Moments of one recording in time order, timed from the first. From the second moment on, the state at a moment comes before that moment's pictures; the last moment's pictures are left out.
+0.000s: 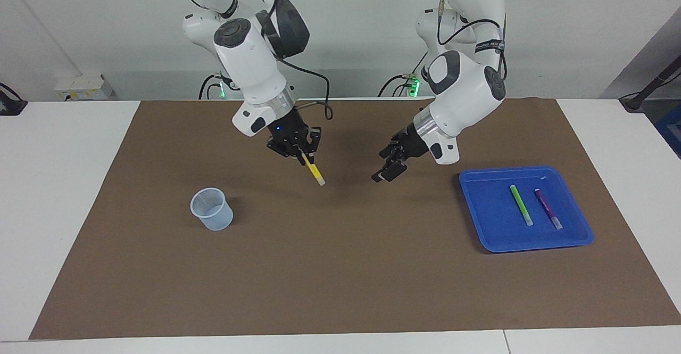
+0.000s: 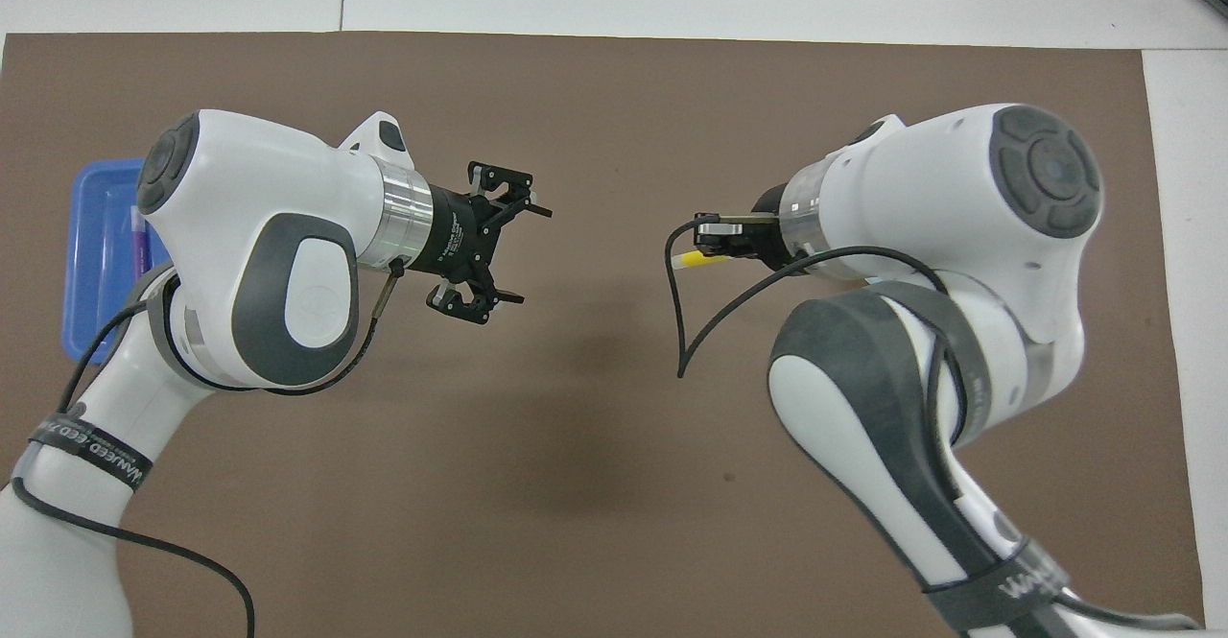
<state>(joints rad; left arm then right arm) -0.23 0.19 -0.19 -1.82 -0.63 2.15 -1.19 0.22 0.14 0.13 -1.74 0.25 2.06 0.28</state>
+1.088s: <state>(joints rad) -0.11 0.15 -0.18 -1.91 -0.27 2.15 -0.54 -0.08 0.13 0.13 -1.73 -0.03 1.92 -0.25</state>
